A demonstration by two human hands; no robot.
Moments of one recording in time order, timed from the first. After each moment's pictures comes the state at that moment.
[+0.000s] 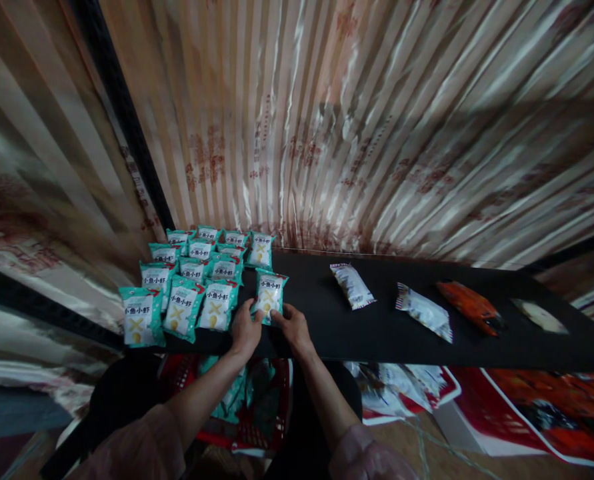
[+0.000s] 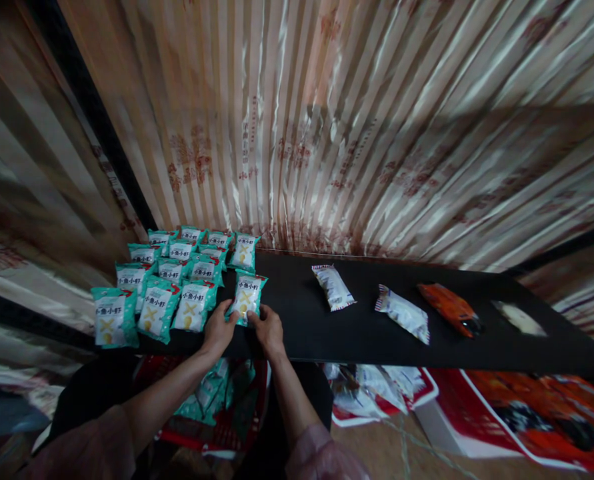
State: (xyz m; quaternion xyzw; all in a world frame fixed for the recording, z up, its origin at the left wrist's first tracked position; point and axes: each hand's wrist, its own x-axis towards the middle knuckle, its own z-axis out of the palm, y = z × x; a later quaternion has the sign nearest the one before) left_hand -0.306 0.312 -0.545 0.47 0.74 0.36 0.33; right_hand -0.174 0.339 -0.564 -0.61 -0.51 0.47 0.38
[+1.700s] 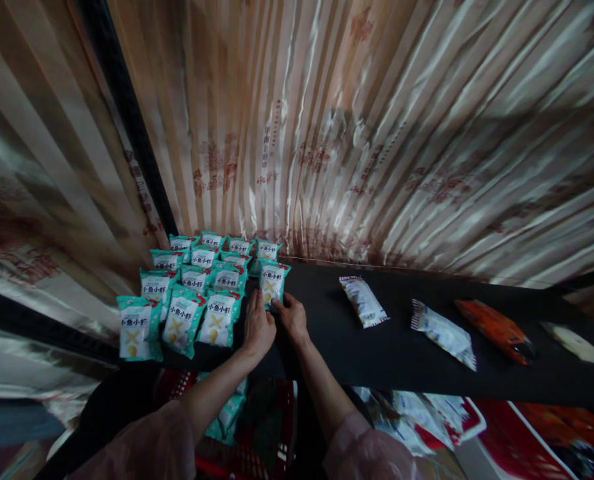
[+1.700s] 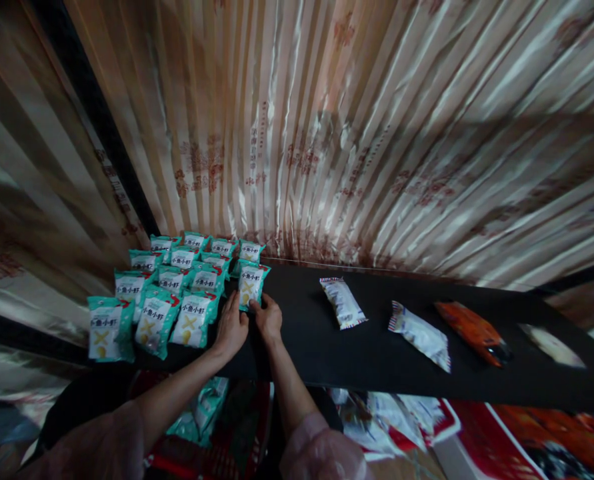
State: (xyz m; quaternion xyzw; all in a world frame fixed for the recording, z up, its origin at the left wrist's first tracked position) left_hand -0.288 0.354 -0.569 0.56 0.69 0.43 0.18; right_hand -0.195 0.402 -0.561 -0.67 -0.58 0.35 0.31
